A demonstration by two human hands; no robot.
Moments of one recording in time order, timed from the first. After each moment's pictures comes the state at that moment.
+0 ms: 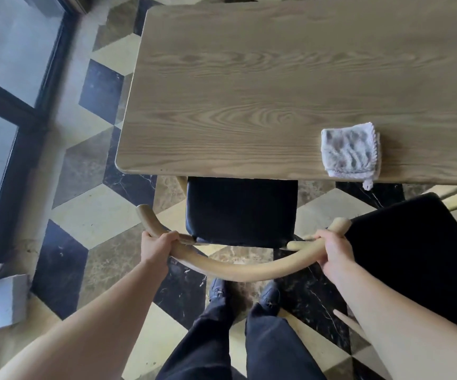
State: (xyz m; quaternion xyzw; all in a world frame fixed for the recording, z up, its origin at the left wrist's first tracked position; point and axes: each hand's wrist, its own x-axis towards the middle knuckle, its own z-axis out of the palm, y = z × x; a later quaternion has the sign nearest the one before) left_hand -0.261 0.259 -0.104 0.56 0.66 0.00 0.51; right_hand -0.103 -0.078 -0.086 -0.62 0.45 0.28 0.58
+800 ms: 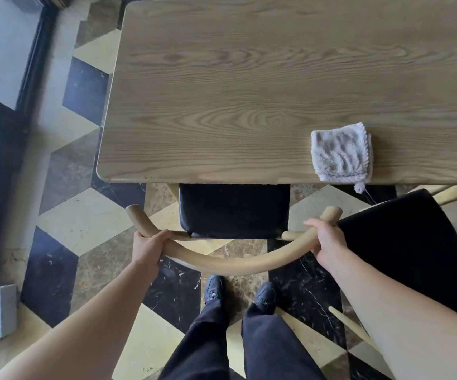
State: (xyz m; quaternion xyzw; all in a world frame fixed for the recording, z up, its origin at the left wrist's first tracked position) left_hand -0.238 0.267 -0.115 0.54 0.64 -0.01 0.55; right_hand -0.065 -0.077 -0.104 -0.61 0.43 0.29 0.61
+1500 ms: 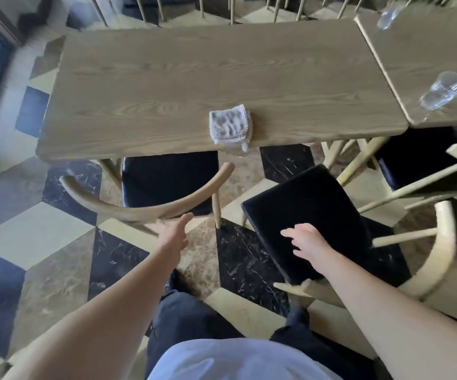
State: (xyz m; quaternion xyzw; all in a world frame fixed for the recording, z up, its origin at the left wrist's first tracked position) left_hand -0.253 -0.017 -0.044 0.52 0.55 -0.08 0.65; right_hand -0.179 -0.322 -0.024 -0.74 0.27 0.37 0.49
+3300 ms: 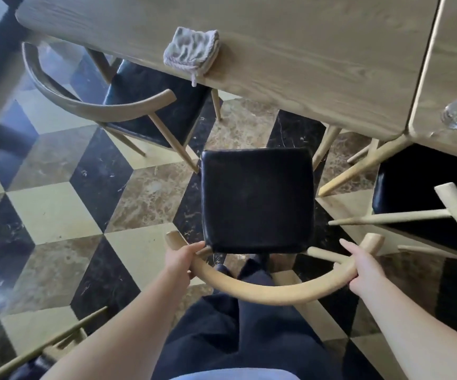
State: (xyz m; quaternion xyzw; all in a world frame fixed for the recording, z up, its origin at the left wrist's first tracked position) left_hand -0.262 -0.438 -0.114 0.29 0.77 -0.01 0.57; right_hand -0.006 -0.732 -0.110 -0.67 0.47 0.37 0.44
